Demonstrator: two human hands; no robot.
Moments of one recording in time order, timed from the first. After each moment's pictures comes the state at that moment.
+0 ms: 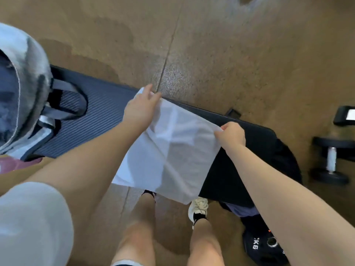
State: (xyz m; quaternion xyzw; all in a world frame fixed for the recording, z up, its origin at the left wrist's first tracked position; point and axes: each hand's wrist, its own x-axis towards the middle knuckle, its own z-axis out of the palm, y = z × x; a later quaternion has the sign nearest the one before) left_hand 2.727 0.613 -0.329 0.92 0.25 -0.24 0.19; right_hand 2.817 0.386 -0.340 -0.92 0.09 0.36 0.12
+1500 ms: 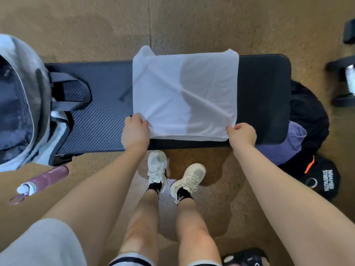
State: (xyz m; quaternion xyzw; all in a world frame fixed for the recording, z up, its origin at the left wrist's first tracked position) left_hand 2.591 0.583 -0.332 0.84 0.43 -0.23 0.23; right_hand 2.655 0.337 -0.348 -0.88 0.31 0.28 0.23
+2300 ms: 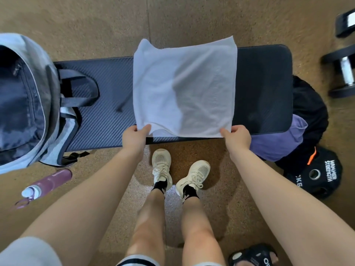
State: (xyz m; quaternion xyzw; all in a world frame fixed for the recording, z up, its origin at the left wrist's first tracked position) left_hand 2.550 0.603 -0.325 0.61 0.56 -0.17 0.53; right_hand 2.607 0.364 -0.335 -0.86 0.32 0.26 0.31
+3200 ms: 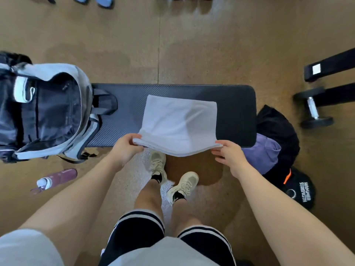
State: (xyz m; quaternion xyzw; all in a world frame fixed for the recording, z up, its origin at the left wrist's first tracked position) left_hand 2.514 0.620 -0.205 0.71 0.40 -0.24 0.52; right_hand 2.606 0.333 -0.203 -0.71 0.33 0.40 0.48
